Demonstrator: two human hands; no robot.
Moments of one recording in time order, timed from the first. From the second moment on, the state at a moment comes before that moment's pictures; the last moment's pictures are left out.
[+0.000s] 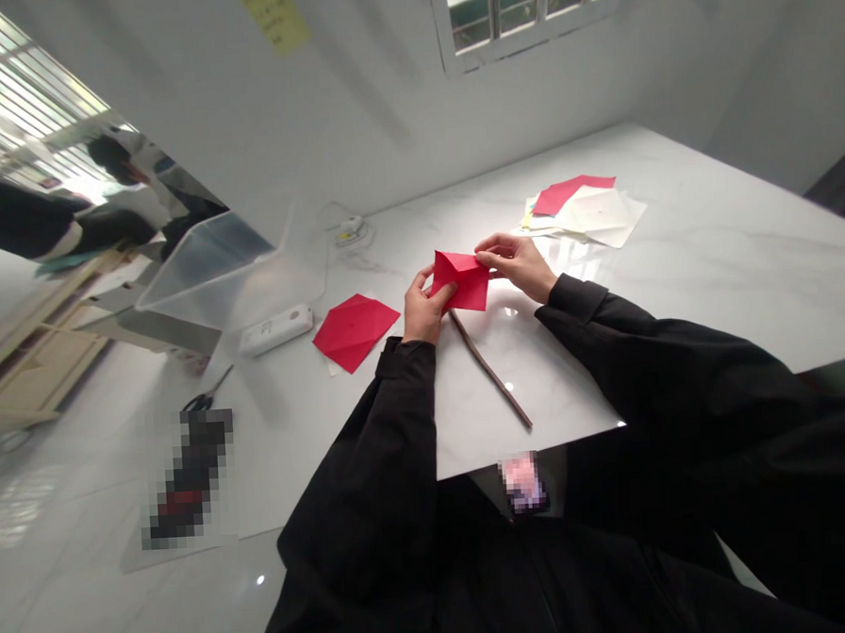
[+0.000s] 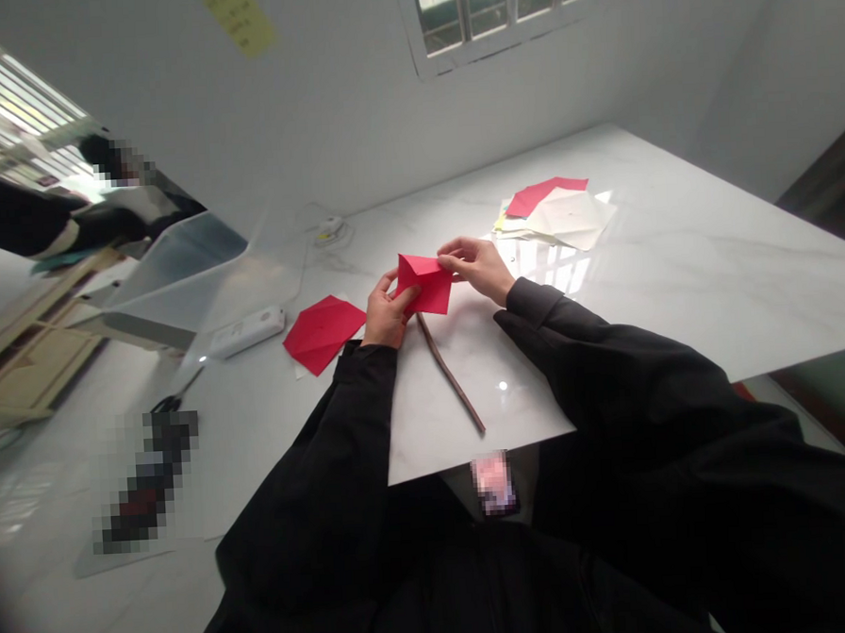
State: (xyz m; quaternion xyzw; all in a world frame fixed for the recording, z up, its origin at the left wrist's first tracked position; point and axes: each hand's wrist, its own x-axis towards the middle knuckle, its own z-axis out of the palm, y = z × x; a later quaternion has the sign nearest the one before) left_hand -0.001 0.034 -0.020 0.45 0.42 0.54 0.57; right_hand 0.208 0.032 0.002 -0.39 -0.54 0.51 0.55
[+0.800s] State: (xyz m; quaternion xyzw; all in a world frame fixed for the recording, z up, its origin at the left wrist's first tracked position) left_hand 0.005 0.025 -0.016 0.47 0.39 0.56 0.57; right_hand 0.201 0.027 -0.002 -0.42 -0.50 0.60 0.46
